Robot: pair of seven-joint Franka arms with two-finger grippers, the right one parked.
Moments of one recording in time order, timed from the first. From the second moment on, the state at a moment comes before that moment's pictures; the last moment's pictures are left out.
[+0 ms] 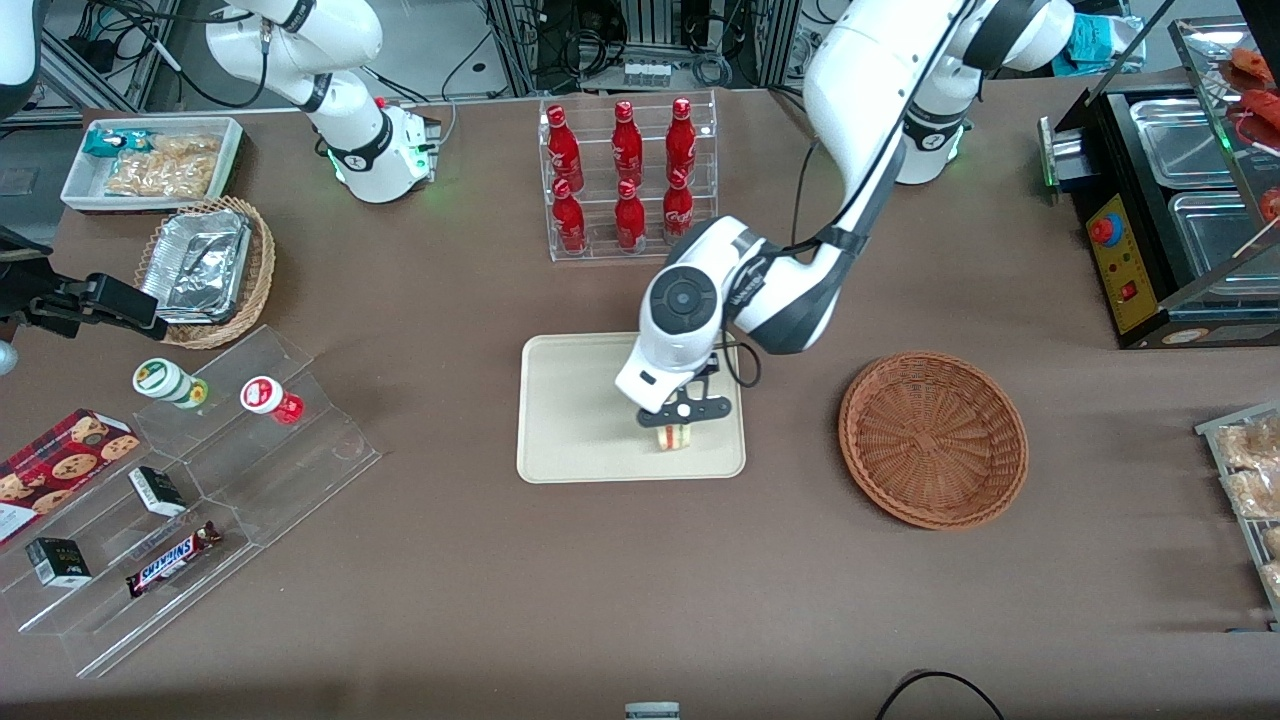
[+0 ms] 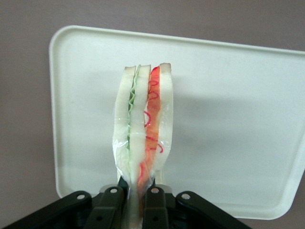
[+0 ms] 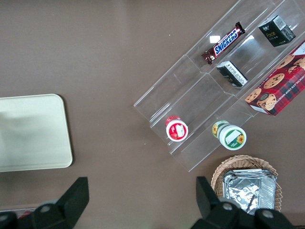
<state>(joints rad) -0.70 0.70 -0.06 -1.39 -0.08 2.03 -0.82</state>
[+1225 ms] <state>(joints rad) -0.78 0.77 -0.05 -1.32 -0.08 2.07 -0.88</state>
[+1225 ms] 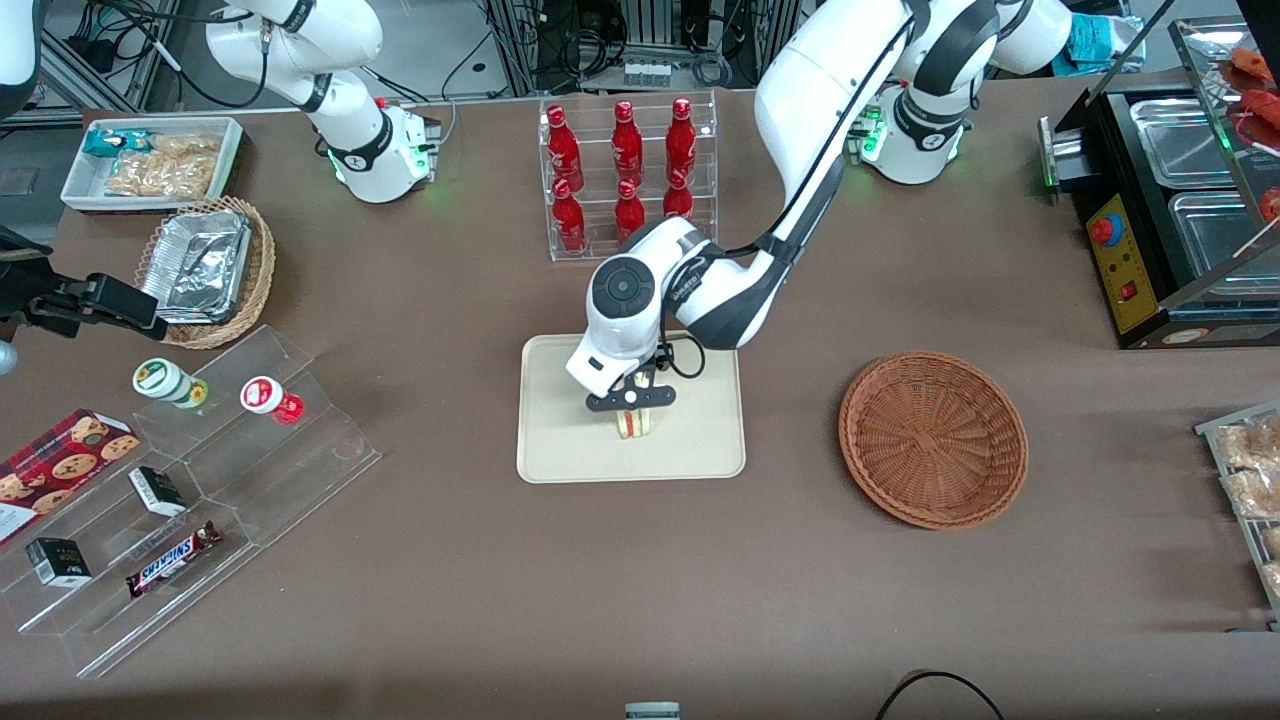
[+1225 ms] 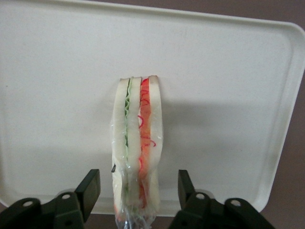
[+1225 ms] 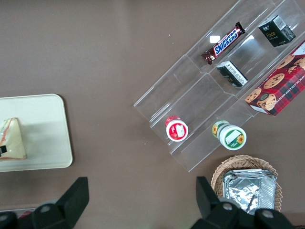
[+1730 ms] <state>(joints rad) -0.72 0.58 0.03 -1.36 -0.06 1.76 -0.90</state>
